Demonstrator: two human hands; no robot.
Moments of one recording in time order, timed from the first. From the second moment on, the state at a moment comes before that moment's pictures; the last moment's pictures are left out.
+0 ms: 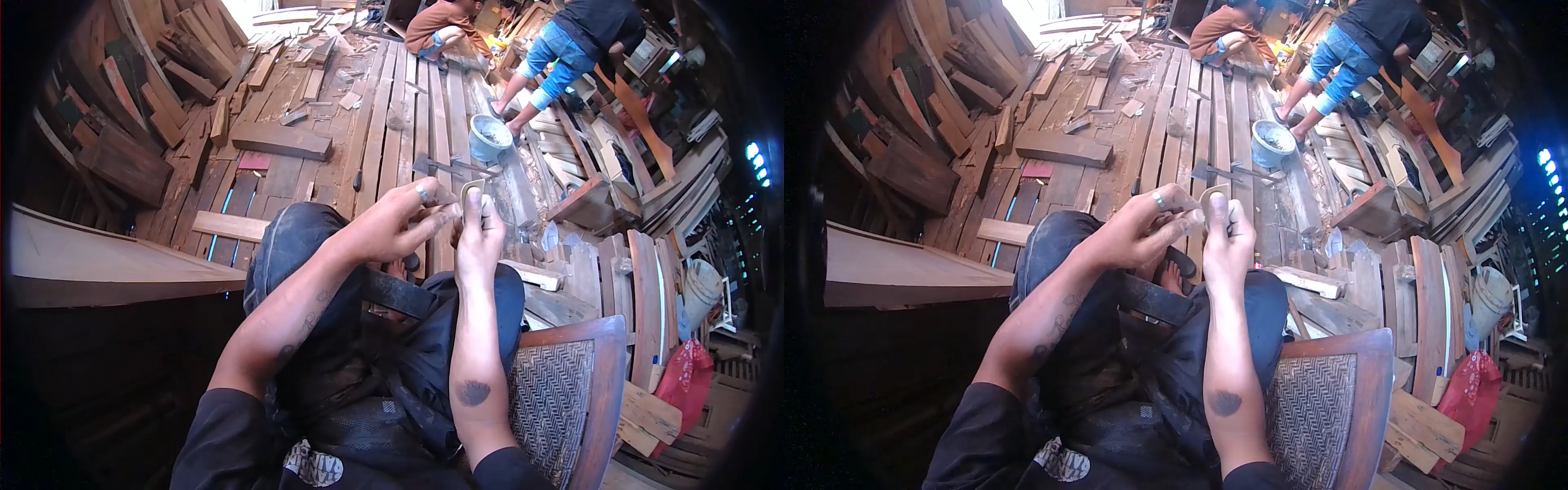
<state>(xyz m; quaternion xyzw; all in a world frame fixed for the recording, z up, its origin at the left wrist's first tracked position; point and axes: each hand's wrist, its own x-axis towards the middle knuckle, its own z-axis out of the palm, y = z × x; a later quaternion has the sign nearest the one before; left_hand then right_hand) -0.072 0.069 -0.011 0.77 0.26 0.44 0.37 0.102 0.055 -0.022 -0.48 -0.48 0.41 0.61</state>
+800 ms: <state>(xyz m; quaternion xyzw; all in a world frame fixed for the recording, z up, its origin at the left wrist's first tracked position) -0.073 0.071 -0.008 0.78 0.27 0.41 0.38 0.106 0.050 -0.020 -0.42 -0.49 0.41 0.64</state>
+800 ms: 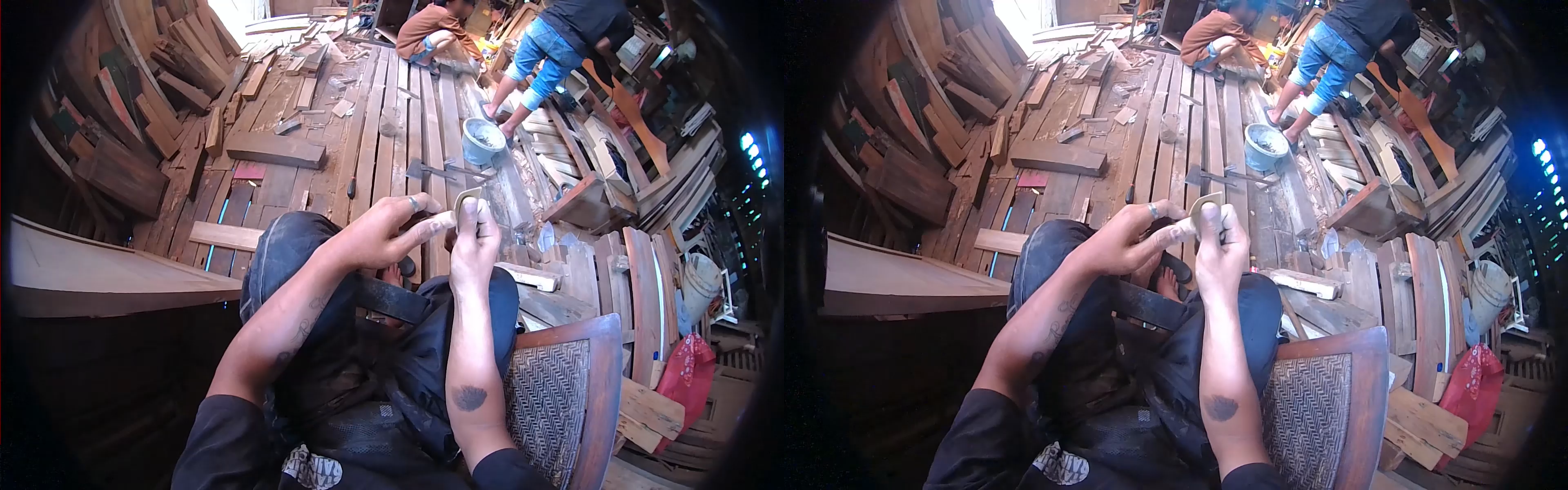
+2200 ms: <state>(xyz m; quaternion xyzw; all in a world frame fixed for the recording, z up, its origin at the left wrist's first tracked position) -0.072 0.064 -0.014 0.75 0.27 0.41 0.44 0.104 0.049 -0.024 -0.39 -0.54 0.40 0.63</state>
